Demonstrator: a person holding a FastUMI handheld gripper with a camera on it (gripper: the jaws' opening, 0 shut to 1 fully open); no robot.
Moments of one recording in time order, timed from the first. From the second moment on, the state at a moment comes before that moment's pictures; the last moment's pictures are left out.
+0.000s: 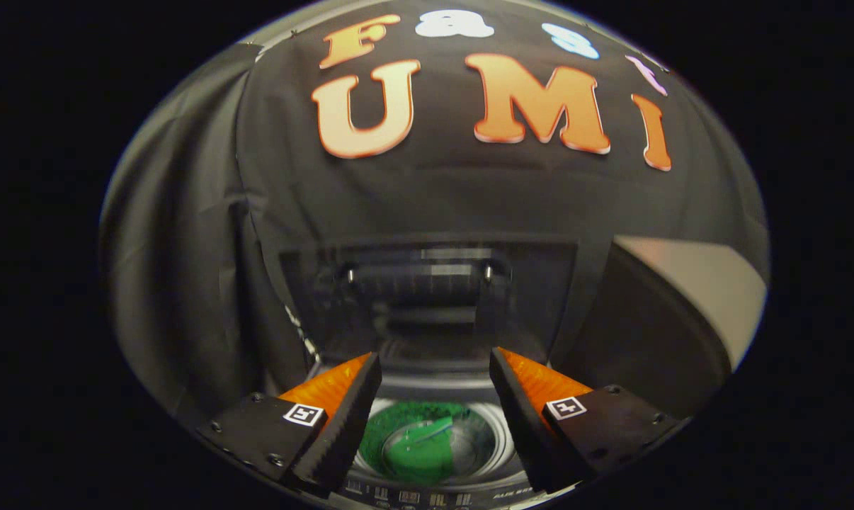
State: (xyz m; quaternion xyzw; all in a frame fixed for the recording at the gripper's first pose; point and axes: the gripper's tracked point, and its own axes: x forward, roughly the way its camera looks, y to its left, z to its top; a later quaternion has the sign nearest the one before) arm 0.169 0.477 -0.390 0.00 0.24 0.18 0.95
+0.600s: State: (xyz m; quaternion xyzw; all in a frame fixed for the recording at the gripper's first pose) arm 0.287 0.489 -0.327 0.02 0.17 0.17 0.97
